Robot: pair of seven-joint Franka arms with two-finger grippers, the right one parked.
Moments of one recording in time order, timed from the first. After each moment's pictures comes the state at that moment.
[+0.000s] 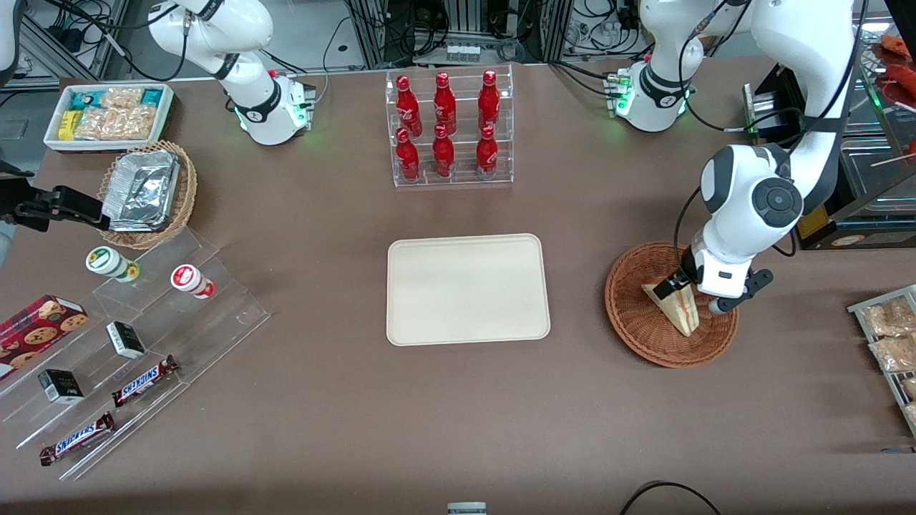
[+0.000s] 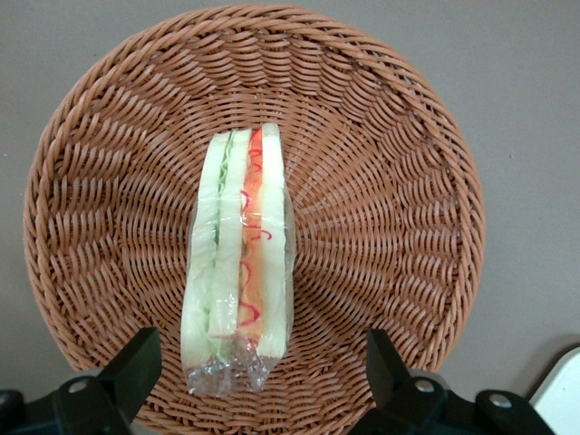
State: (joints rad) arm -0.08 0.19 -0.06 -2.20 0.00 2.41 -0.69
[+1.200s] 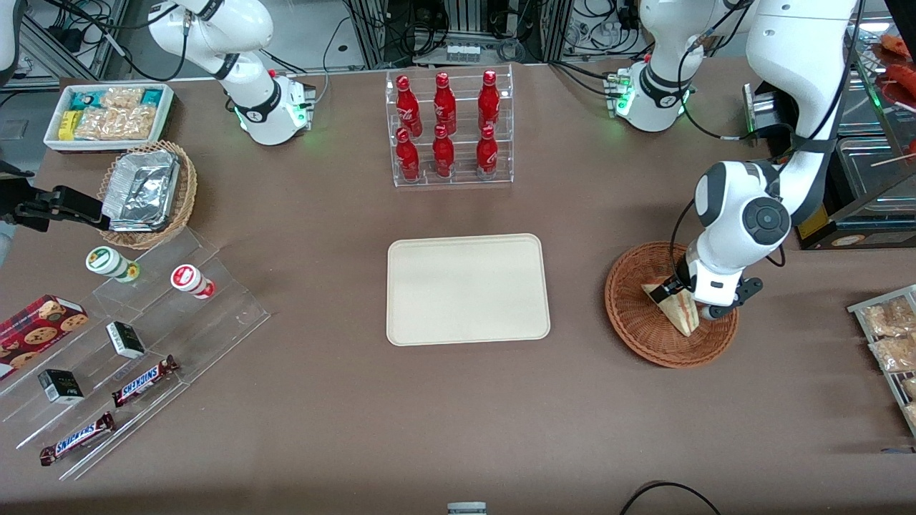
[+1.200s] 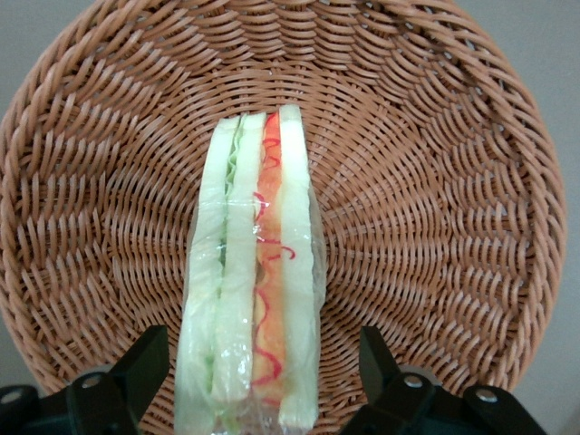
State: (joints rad) arm -0.07 0.28 -0.05 -2.21 0.00 2.46 -0.67
